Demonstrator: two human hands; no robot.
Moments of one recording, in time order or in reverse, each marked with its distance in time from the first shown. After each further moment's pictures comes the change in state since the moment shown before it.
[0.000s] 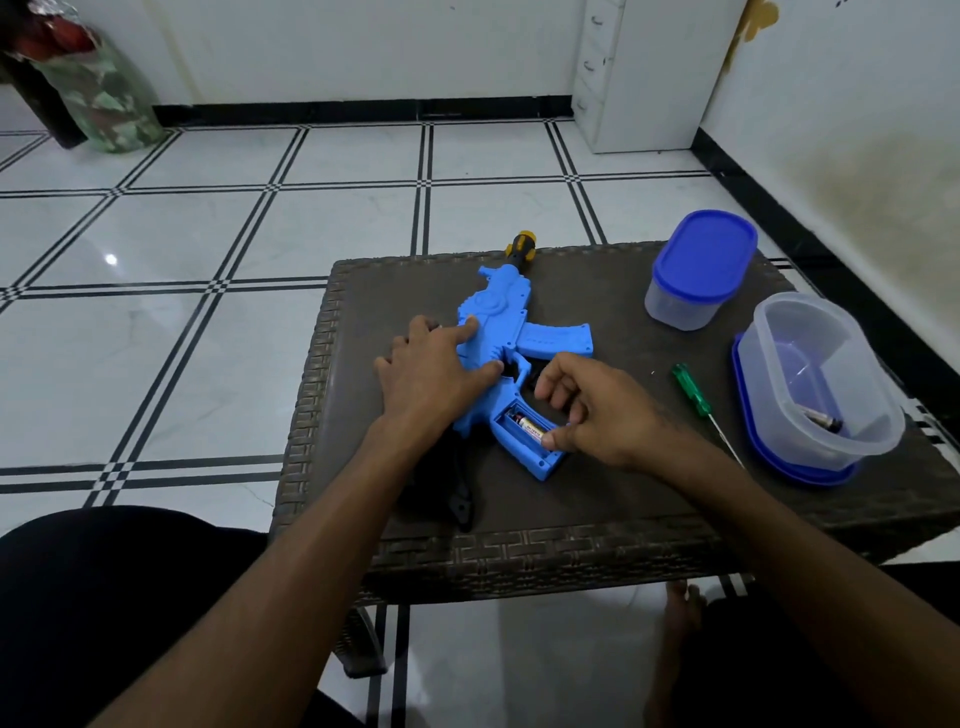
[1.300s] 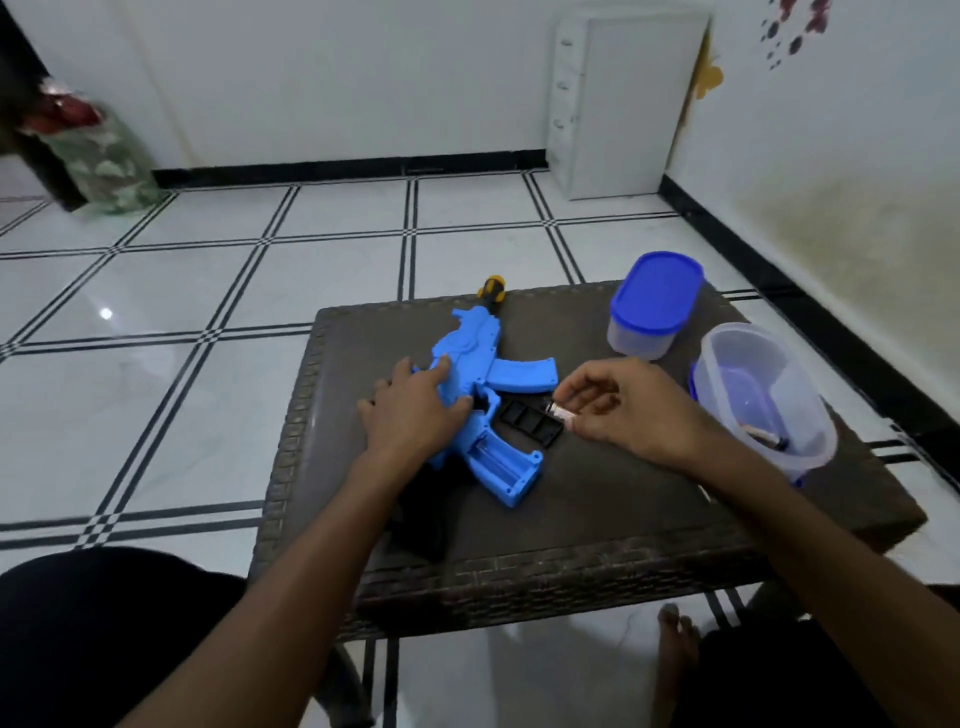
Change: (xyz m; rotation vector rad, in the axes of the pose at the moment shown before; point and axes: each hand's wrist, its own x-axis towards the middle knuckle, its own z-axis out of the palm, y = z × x) left_hand 0.001 0.008 0.005 0.058 -0.067 -0.001; right_hand -0.021 0.028 -0.052 0.118 0.151 -0.109
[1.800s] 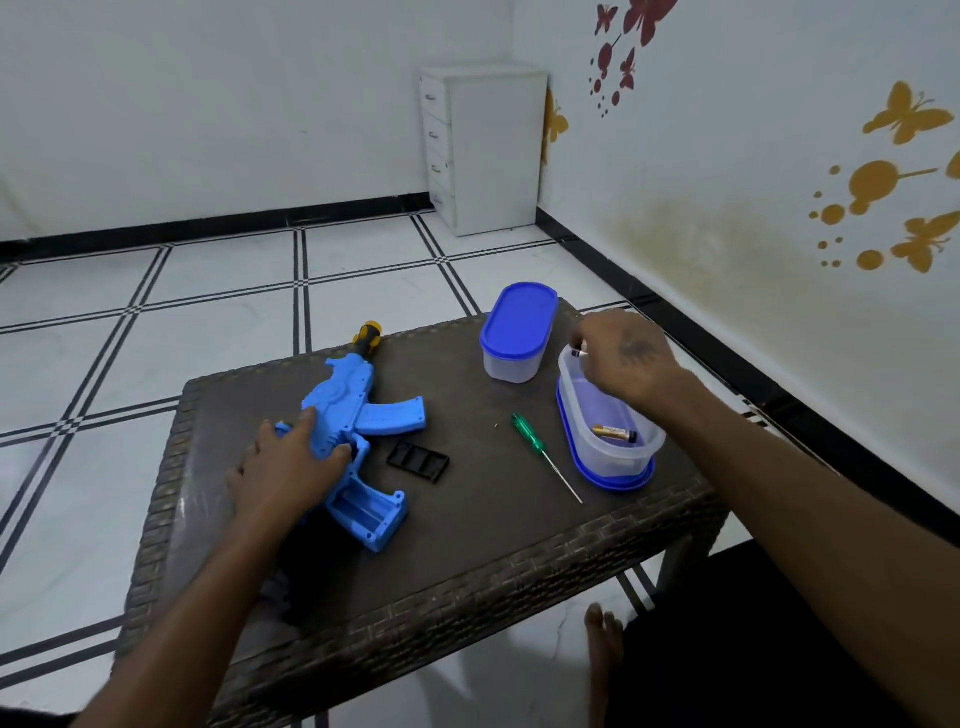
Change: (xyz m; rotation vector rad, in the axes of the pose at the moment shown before) left_hand 0.015 -0.010 0.006 0.089 -0.049 -0.079; right_hand 0.006 0.052 -0.100 -0.849 0.341 0.272
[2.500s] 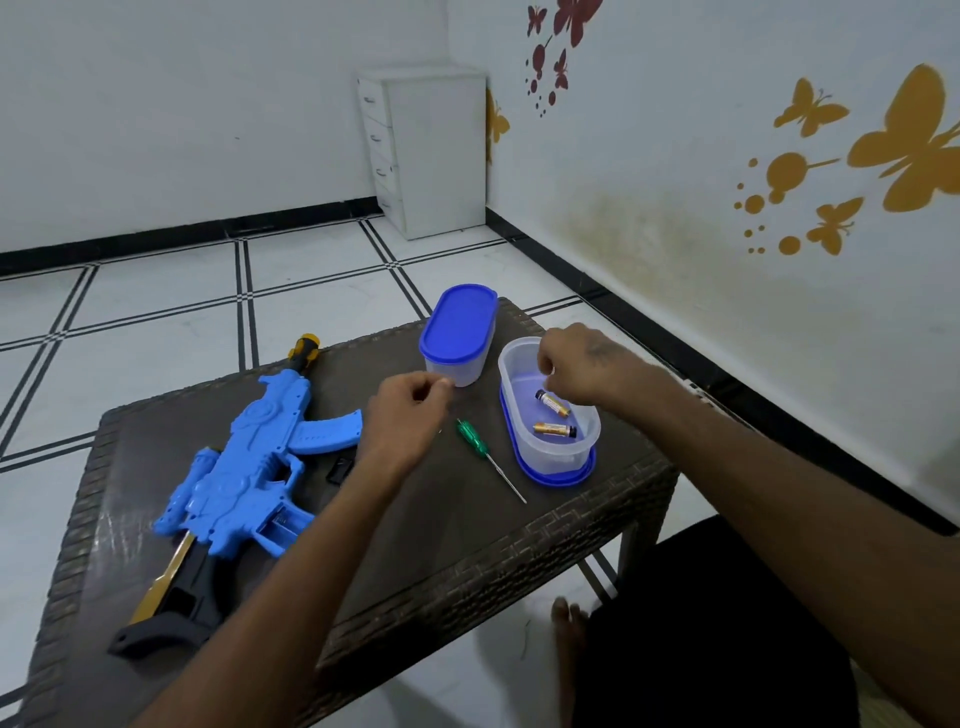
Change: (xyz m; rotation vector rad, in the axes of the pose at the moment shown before) left_hand -0.053 0.169 0.008 -0.768 -0.081 0.386; right_hand -0.017 0.030 -0.004 0.103 -0.216 -0.007
